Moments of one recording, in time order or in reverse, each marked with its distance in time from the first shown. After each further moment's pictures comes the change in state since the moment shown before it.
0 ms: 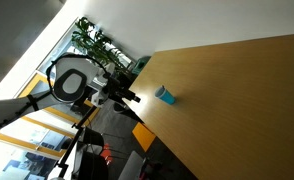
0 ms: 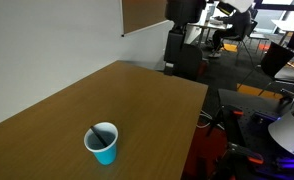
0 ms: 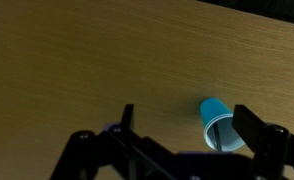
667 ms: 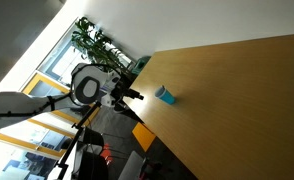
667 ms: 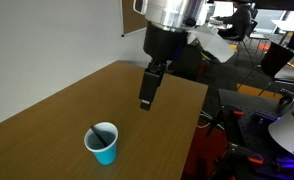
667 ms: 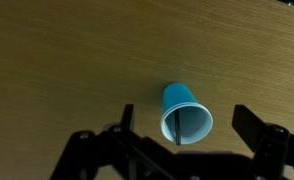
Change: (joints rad) arm 0.080 0.187 0.056 0.012 0.019 0.280 0.078
